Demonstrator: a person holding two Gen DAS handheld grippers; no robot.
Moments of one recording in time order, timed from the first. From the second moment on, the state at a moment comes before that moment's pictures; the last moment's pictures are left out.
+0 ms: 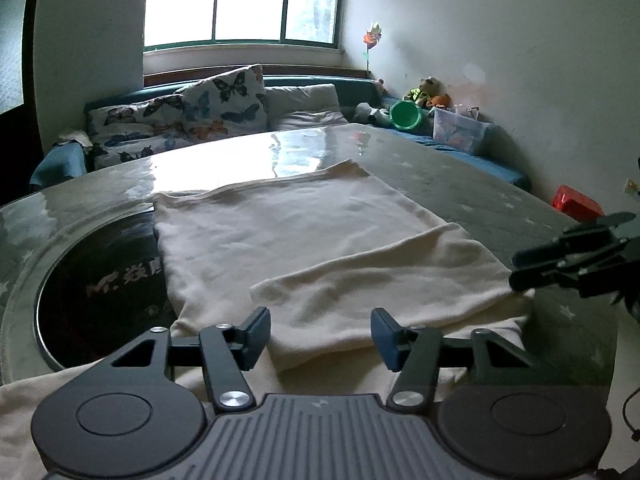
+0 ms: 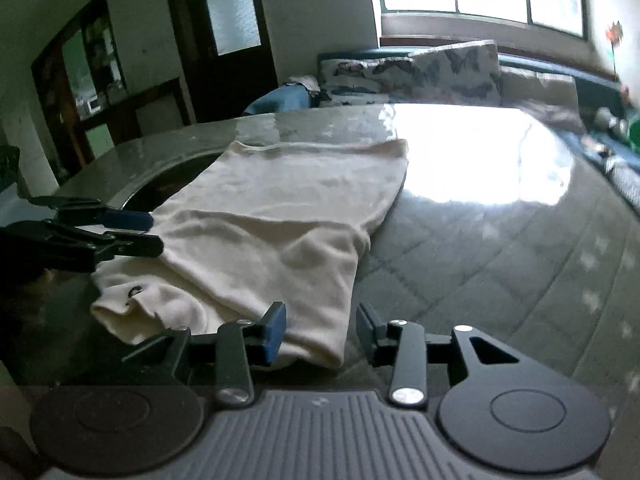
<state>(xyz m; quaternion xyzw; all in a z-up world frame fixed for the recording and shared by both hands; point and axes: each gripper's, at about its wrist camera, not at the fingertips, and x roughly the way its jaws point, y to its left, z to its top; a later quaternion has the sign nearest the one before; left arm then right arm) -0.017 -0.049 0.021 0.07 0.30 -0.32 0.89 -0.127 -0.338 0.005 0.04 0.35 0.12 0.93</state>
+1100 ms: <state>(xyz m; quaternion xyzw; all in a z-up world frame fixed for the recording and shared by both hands) -0.019 -0.061 0.011 0.11 0.30 -0.34 0.88 -0.150 -0.317 0.000 -0.03 0.30 0.06 0.95</state>
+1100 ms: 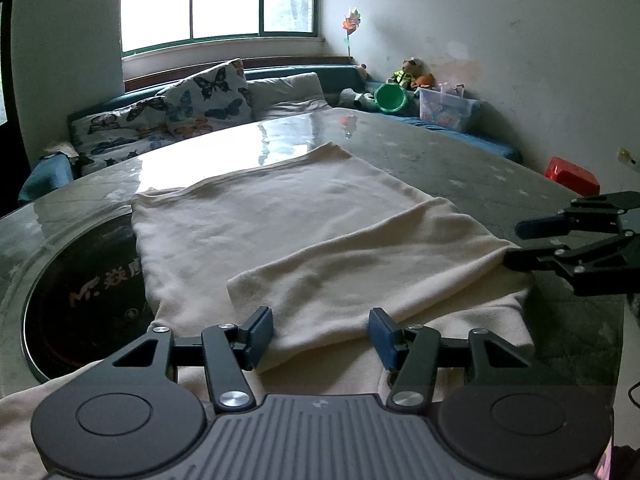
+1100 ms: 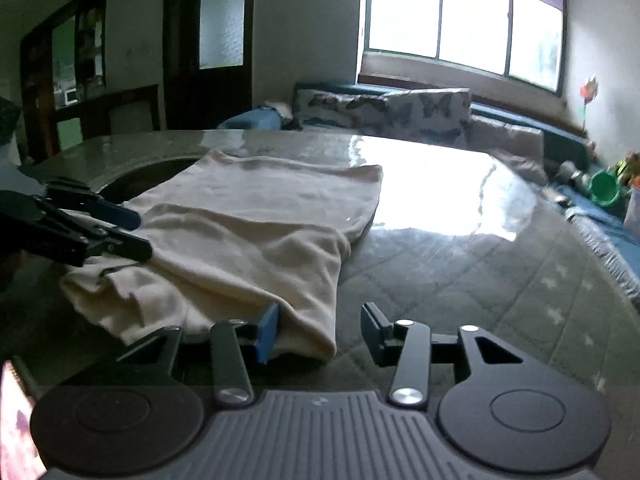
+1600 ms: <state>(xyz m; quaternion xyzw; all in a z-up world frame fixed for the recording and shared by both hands) -0.019 -0.069 0.020 0.12 0.29 -0.34 0.89 -0.068 -0.375 0.008 0.18 0.33 0.06 0.93</state>
